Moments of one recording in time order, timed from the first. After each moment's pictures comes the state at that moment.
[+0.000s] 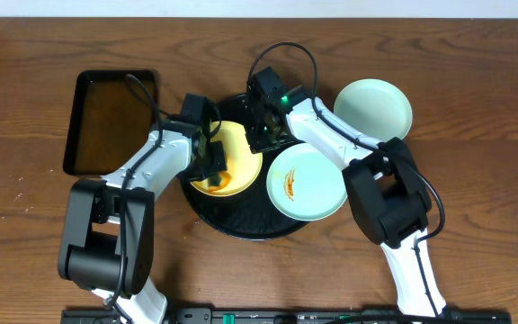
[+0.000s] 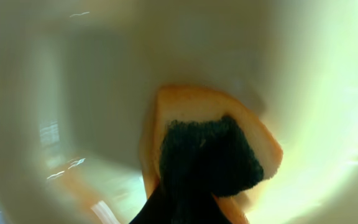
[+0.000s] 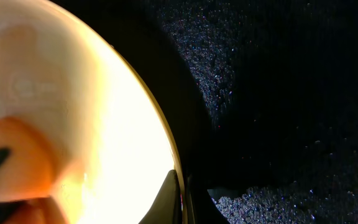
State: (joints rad) left arm -0.22 1.82 1.08 -0.69 0.08 -0.41; right arm 0.60 2.31 1.78 -0.76 -0.25 0.28
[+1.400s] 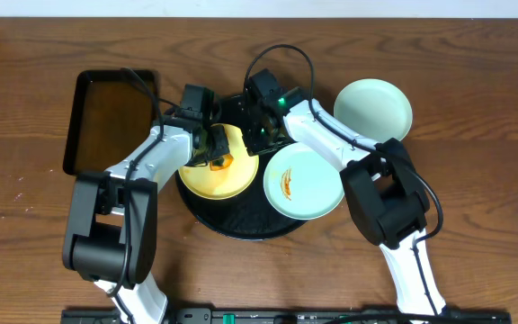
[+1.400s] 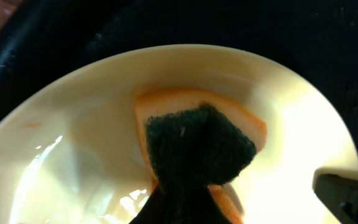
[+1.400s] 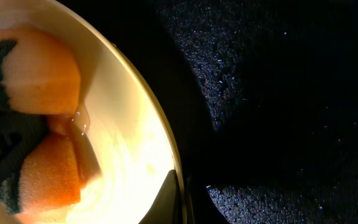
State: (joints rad) left arm -0.21 1.87 1.11 -0.50 0.09 -0.45; right arm 0.61 2.31 1.78 -0.76 -0.27 0.28
